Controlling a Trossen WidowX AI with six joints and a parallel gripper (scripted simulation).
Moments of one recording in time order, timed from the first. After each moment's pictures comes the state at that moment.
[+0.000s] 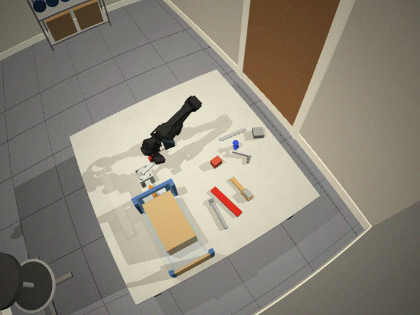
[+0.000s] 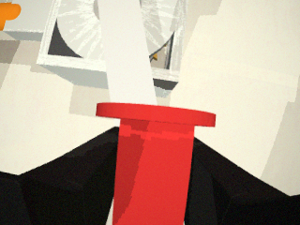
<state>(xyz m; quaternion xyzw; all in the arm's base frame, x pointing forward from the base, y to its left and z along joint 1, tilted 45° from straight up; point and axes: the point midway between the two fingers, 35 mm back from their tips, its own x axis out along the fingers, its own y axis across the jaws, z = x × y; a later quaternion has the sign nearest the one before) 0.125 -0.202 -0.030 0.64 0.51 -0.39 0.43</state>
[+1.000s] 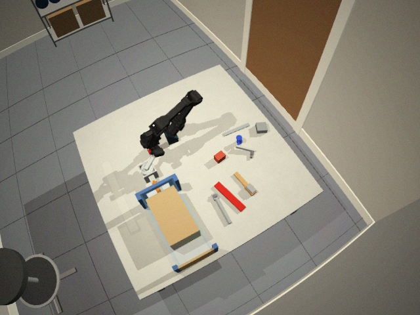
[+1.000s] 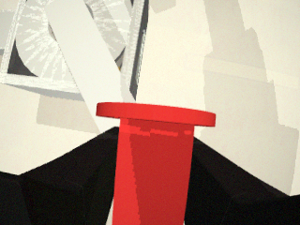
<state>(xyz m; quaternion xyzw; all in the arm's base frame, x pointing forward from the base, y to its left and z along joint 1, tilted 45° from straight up) 0.097 -0.209 -0.043 0.64 0.51 -0.39 0.42</state>
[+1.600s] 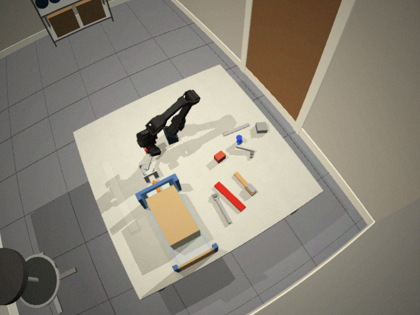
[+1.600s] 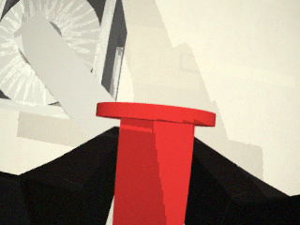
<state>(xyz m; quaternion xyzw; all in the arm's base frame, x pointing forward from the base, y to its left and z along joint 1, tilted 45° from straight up) 0.080 -0.218 -0.055 0.63 0.51 -0.40 0.42</state>
